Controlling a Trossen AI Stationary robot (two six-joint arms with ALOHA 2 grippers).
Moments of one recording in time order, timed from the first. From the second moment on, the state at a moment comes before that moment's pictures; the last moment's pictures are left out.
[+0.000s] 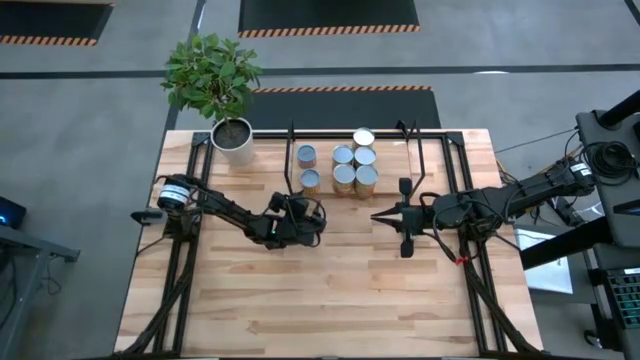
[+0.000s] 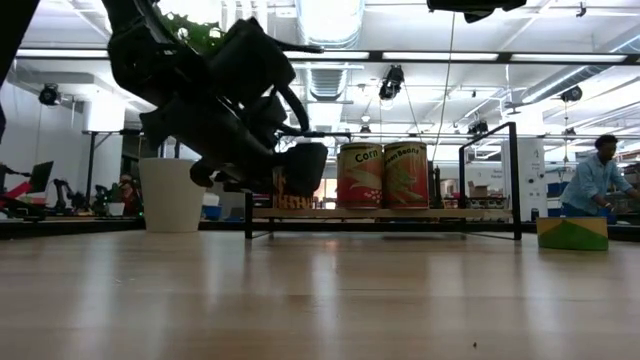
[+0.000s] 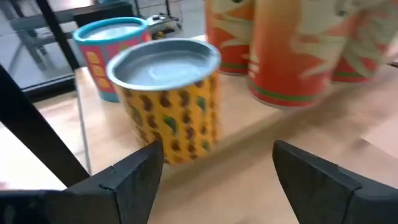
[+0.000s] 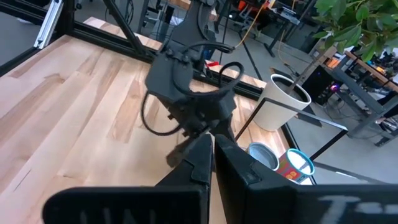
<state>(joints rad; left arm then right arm) -0.14 1.93 0.84 0.35 -1.08 -0.66 0.29 0.96 0.74 -0.06 0.34 -0.28</state>
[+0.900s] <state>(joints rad) 0.02 1.70 1.48 -0.87 -0.52 -0.30 0.29 0.84 0.75 -0.20 0.34 -0.21</state>
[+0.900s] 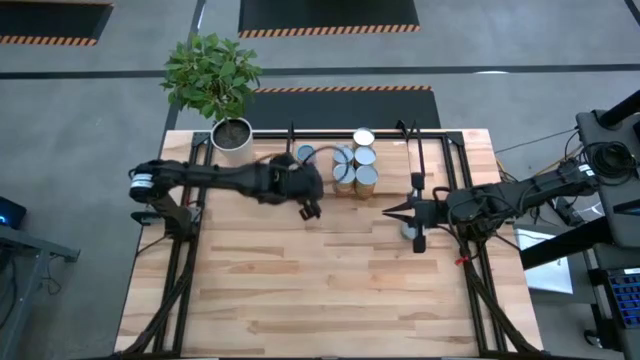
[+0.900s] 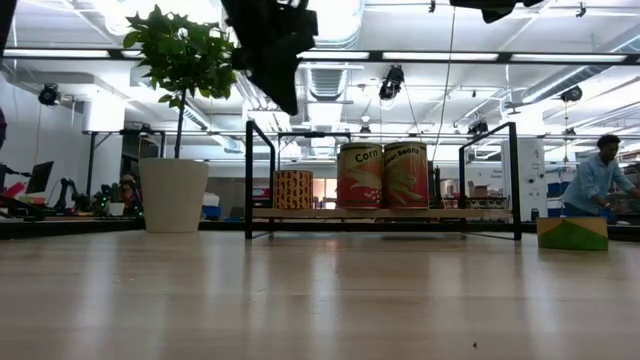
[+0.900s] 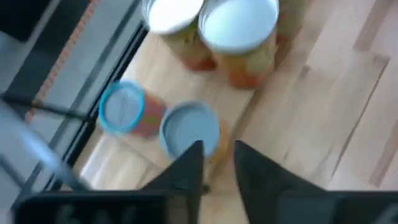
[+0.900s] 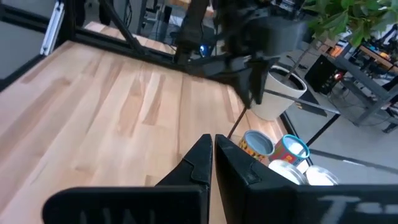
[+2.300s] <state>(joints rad) 0.13 1.88 1.50 -0.82 -0.46 -0.20 0.29 0.74 0.73 -0.28 0.34 -0.22</state>
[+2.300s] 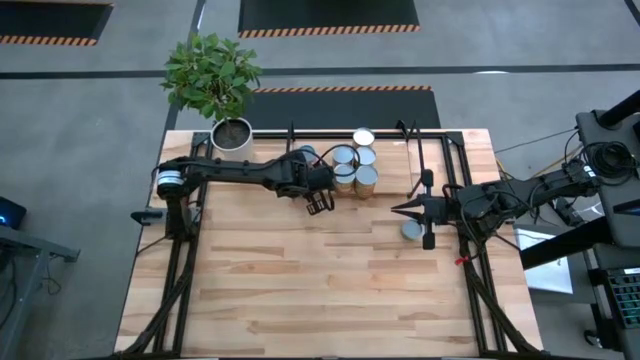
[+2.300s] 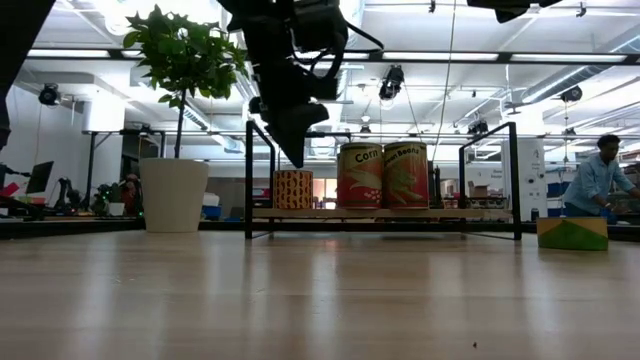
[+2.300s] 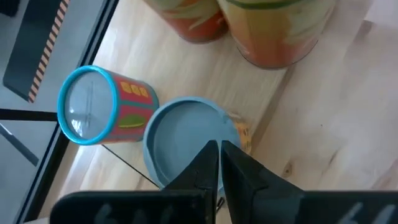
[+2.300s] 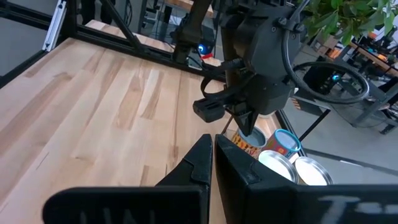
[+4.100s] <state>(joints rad) 0.09 2.00 1.59 -1.04 -0.49 0.04 0.29 0.74 0.73 -0.29 0.34 -0.21</state>
